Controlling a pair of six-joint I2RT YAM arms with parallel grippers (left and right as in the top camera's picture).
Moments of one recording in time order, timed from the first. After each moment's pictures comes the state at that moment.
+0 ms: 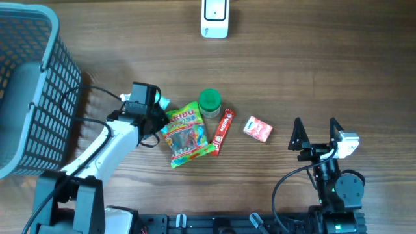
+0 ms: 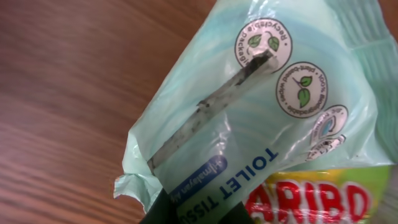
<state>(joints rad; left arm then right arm) -0.21 1.51 0.76 -0.43 -0.01 -0.77 0.06 0.02 0.01 0.00 -0.02 0.24</state>
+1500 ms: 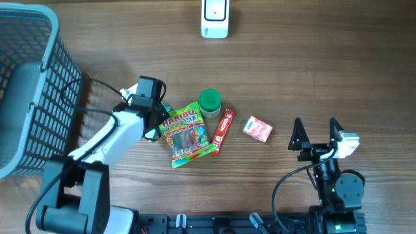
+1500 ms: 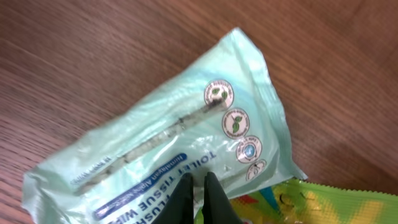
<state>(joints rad) -0.23 1.61 0.83 -0.47 -0.14 -0.80 0.06 0.02 0.01 0.00 -0.02 0.24</state>
